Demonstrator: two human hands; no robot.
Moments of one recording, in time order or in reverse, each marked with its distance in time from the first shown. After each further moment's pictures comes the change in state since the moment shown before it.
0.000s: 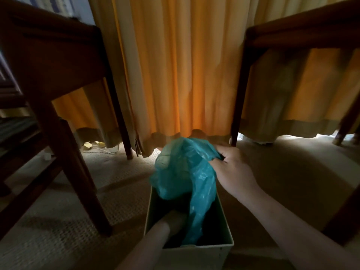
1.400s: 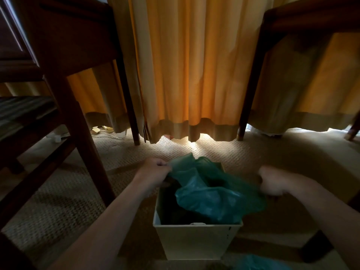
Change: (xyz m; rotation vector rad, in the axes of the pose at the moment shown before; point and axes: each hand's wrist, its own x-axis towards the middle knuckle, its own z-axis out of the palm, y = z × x) left_hand -0.072 0.028 -0.097 -0.295 0.340 0.160; right_hand -0.003 0.080 -0.038 -0.830 -0.579 0.587
